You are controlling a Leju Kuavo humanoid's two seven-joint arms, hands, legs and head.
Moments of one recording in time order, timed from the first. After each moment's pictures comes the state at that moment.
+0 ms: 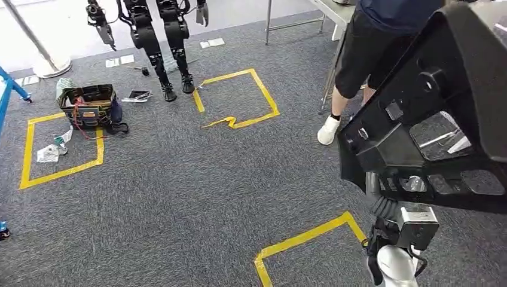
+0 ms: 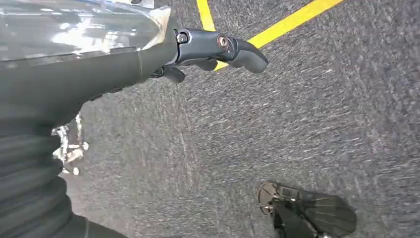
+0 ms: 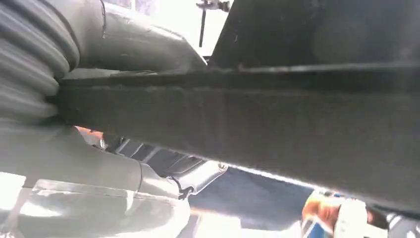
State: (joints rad) left arm -0.08 -0.17 1.21 -0.20 -1.09 0.28 -0.15; right arm -0.08 -0.05 0.09 -1.63 0.18 -0.35 -0.49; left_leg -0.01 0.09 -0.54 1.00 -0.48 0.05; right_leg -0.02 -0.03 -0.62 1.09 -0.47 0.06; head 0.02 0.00
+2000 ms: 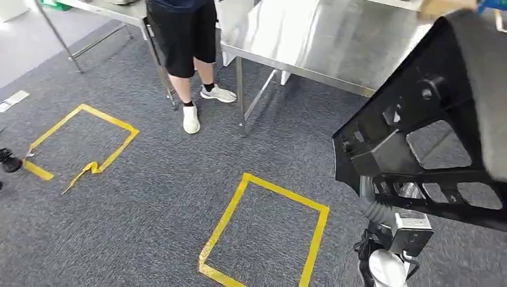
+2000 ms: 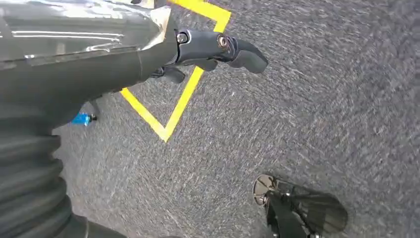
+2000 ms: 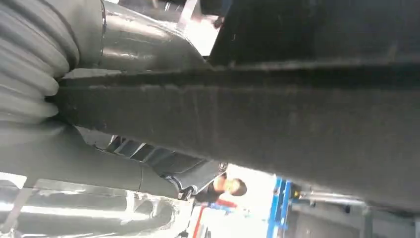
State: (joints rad) left arm -0.07 -0.15 1.26 -0.21 -1.05 0.25 -0.19; right arm -0.06 0.02 0.10 -1.65 0.21 -0.36 -0.49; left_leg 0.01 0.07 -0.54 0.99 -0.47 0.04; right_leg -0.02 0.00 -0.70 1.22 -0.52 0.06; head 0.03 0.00
